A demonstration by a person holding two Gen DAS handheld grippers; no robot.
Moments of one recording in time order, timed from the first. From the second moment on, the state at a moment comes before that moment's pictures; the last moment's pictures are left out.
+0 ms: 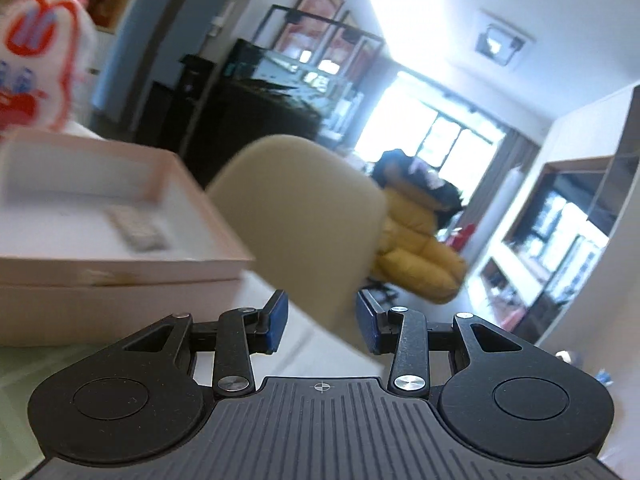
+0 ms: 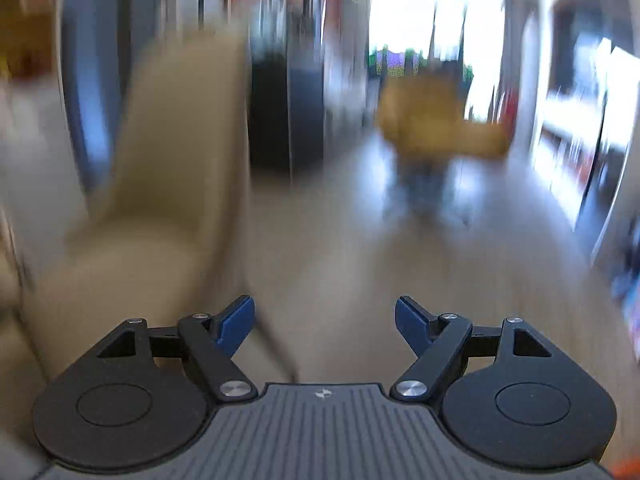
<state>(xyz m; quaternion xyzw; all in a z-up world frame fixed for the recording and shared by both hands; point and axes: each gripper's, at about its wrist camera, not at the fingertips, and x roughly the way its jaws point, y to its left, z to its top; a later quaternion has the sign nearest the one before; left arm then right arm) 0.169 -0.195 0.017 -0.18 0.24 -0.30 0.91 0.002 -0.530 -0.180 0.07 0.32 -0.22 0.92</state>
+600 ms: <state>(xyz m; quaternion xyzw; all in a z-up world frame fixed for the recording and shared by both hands) 0.197 -0.232 -0.025 -0.27 0.22 -0.35 0.87 0.010 -0.482 -0.705 0.31 0.77 -0.12 0.55</state>
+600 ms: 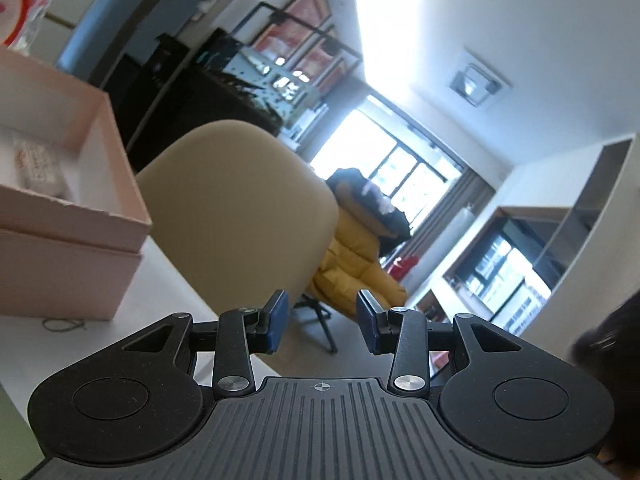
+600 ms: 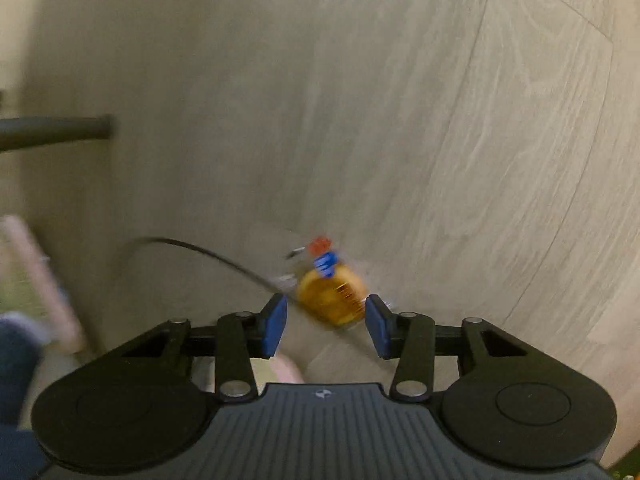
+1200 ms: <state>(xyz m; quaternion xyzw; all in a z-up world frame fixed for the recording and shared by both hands) 0.202 -0.245 -0.021 -0.24 0.22 -0.37 0.87 0.028 -0.392 -0.747 0.12 0.82 -0.05 0.55</state>
